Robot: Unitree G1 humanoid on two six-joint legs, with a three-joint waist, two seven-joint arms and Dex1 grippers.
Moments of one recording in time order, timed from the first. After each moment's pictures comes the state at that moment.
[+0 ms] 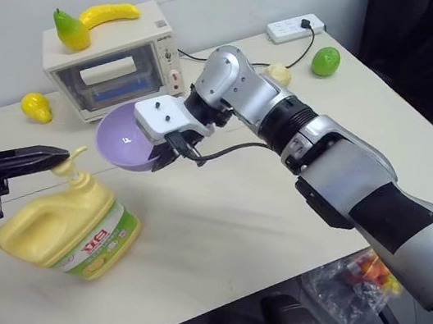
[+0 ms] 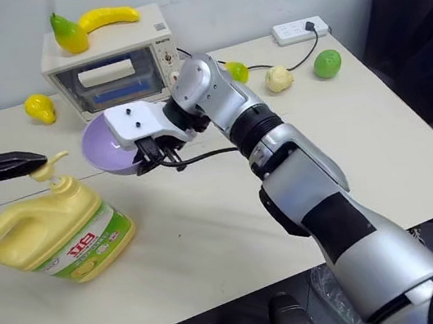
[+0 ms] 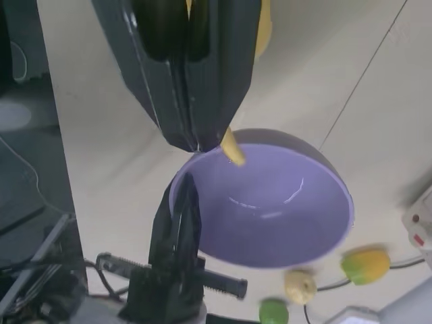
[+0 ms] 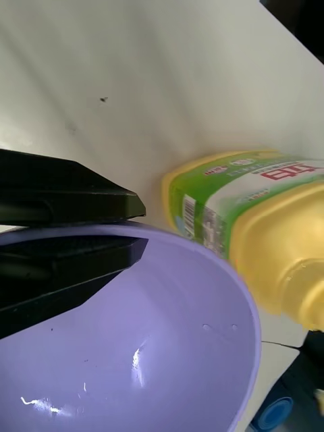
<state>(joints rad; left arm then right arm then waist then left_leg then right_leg) -0.64 1.23 0.23 0.29 -0.63 0.54 -1.45 -1.61 -0.03 0.36 1.16 -0.10 -0.25 1.45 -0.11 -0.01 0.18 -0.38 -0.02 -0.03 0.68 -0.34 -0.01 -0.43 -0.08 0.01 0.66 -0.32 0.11</state>
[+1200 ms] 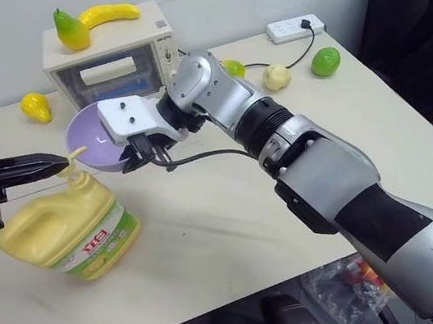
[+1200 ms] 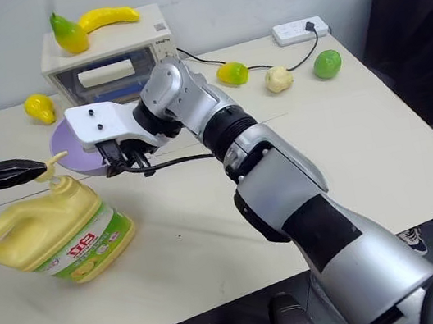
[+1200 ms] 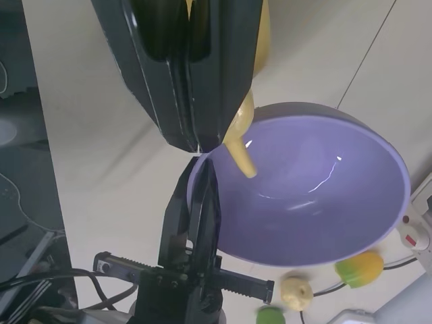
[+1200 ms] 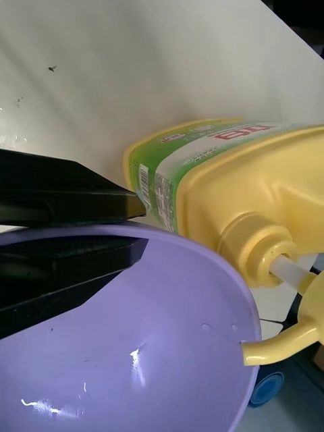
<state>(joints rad) -0.54 1.23 0.32 0.19 -0.62 0.53 -1.41 -1.68 0.07 0.30 1.28 -0.15 -0.23 1.34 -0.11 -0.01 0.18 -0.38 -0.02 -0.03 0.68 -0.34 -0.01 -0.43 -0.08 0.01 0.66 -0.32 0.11</state>
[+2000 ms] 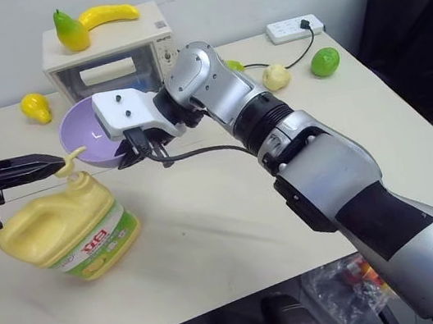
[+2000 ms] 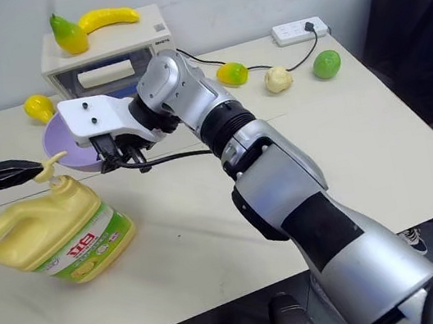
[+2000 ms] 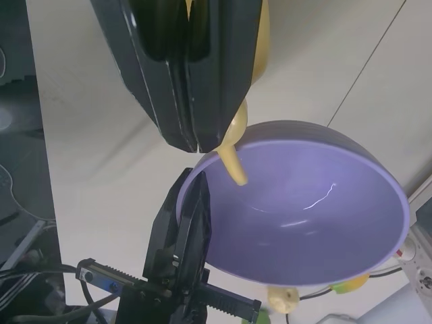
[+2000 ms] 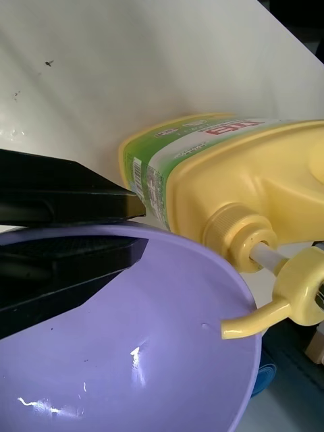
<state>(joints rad) -0.50 1.23 0.36 0.16 -0.63 0.59 -1.38 -1.70 0.07 0.27 1.29 -0.17 -0.24 1.35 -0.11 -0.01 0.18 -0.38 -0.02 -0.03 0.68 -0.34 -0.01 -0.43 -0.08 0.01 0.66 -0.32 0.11</state>
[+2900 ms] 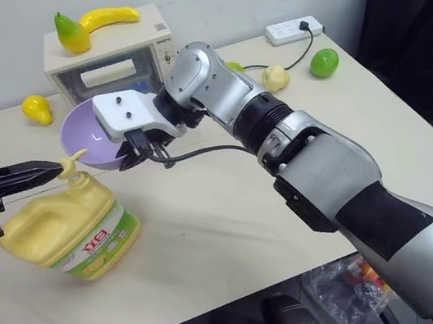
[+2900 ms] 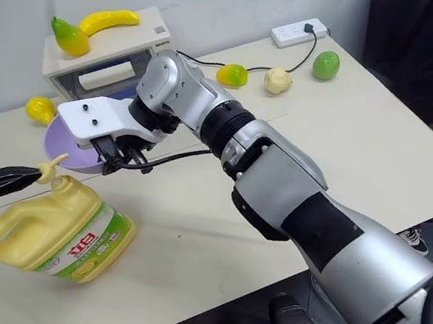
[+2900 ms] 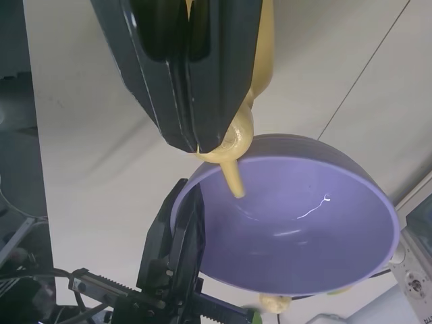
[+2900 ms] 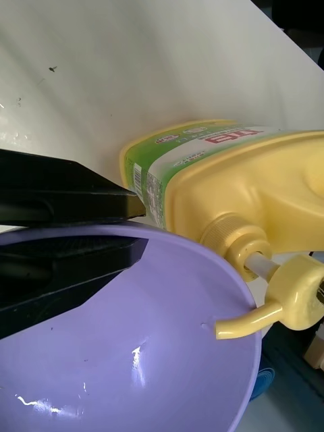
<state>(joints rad) -0.41 1.22 0.41 0.13 -0.64 0.58 -1.35 -1.70 0.08 0.27 1.29 -0.17 -0.24 1.36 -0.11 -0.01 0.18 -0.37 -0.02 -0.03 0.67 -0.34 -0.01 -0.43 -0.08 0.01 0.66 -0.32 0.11</state>
